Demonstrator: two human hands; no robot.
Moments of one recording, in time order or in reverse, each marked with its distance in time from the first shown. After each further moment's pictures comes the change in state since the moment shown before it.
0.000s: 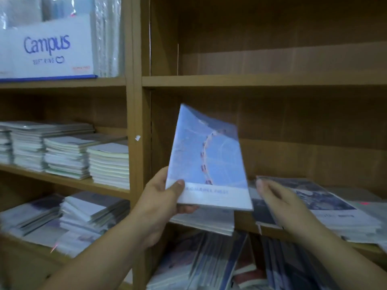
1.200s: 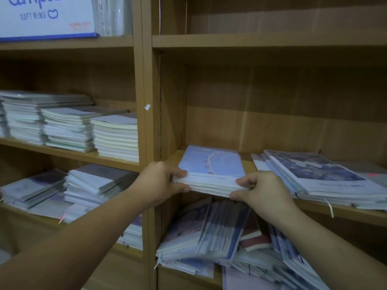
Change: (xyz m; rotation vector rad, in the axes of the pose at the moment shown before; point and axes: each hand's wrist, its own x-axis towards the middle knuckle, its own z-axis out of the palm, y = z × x) left_hand 0.051 -0.056 -0.085 1.149 -0.128 0.216; right_hand -0.010 -0.015 0.083 -0.184 0.022 0.044
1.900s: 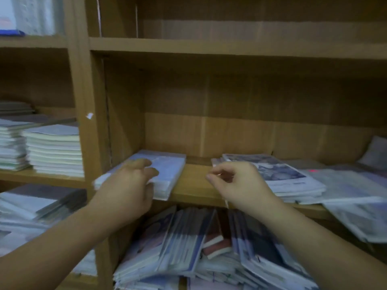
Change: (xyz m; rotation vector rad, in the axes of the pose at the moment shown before) left_hand 0.008 0.057 0.013 0.320 0.230 0.317; right_hand 0.011 0.018 -0.055 0.046 0.095 -0.284
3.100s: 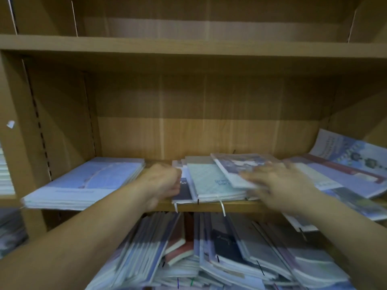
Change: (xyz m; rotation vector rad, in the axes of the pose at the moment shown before) left_hand 0.099 0.162 0.045 -1.133 -0.425 -0.740; right_hand -0.037 0.117 -0.164 -0.927 -0.277 0.130
